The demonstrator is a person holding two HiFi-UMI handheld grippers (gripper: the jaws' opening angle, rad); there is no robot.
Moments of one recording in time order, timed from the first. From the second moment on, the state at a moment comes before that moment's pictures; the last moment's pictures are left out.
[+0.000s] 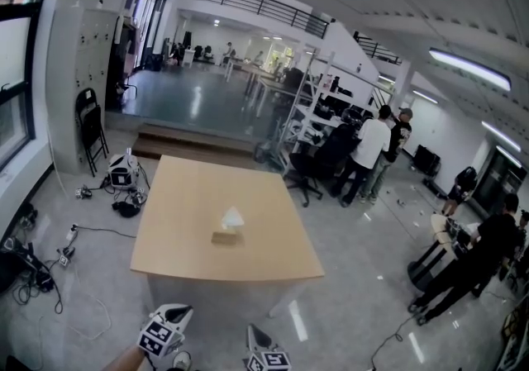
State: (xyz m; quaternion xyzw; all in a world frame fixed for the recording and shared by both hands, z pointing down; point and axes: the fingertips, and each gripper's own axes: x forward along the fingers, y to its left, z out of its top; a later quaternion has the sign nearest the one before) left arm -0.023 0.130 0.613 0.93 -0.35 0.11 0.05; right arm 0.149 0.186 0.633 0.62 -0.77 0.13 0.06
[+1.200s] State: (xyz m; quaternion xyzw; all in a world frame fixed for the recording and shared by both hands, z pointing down) left arm -0.014 -0.059 0.605 0.93 -0.34 0.11 0.06; right arm 0.144 0.002 0.616 0.62 -0.77 0.13 0.07
